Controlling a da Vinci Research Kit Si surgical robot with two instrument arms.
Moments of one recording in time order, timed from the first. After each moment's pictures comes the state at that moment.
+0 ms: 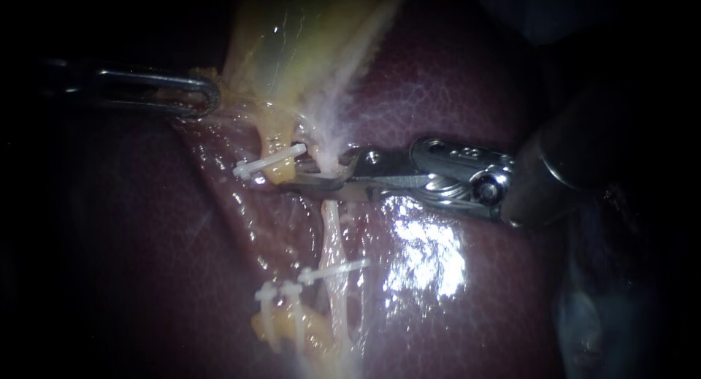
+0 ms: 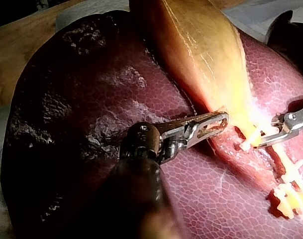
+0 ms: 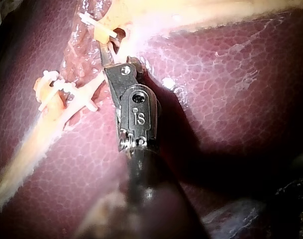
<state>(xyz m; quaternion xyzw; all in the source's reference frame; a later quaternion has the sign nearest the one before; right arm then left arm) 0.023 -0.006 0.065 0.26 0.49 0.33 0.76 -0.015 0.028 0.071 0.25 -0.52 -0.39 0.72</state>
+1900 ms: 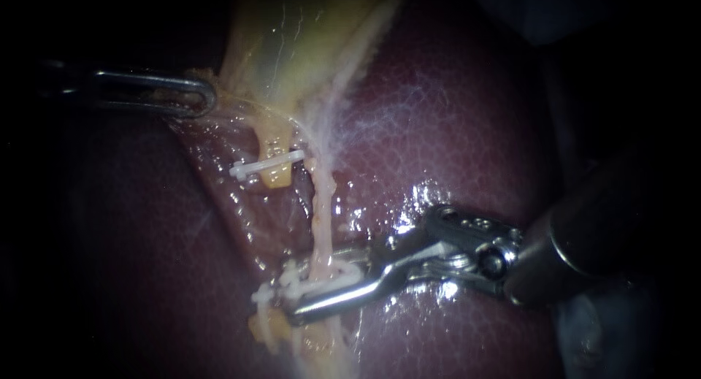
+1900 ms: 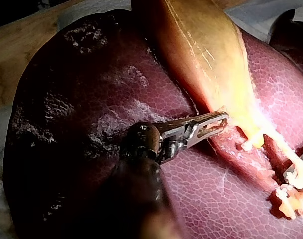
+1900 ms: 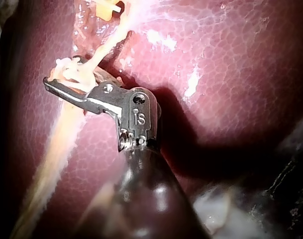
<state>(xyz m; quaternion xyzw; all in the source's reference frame) 0.022 -0.014 0.062 0.51 0.54 0.27 0.61 -0.014 0.028 0.071 0.25 -0.52 -0.38 0.72</state>
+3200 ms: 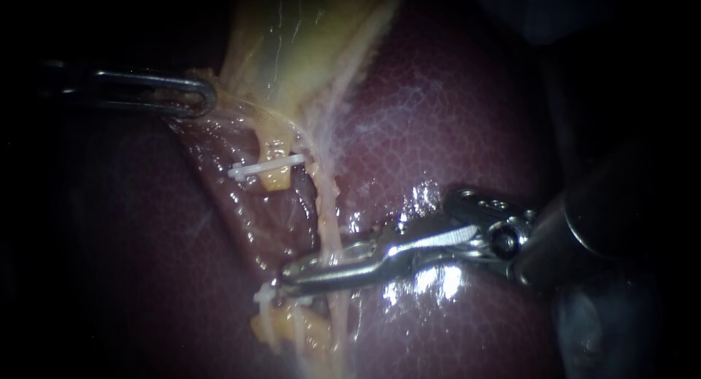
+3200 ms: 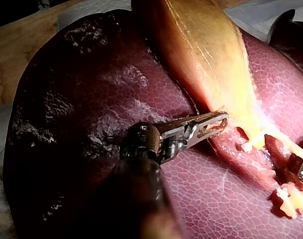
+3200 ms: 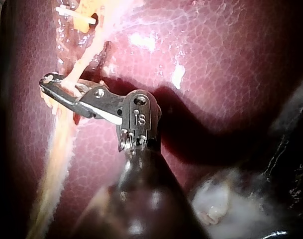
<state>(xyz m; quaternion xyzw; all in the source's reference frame) 0.020 -0.012 0.062 0.52 0.53 0.31 0.60 -0.014 0.028 0.071 0.25 -0.52 -0.38 0.72</state>
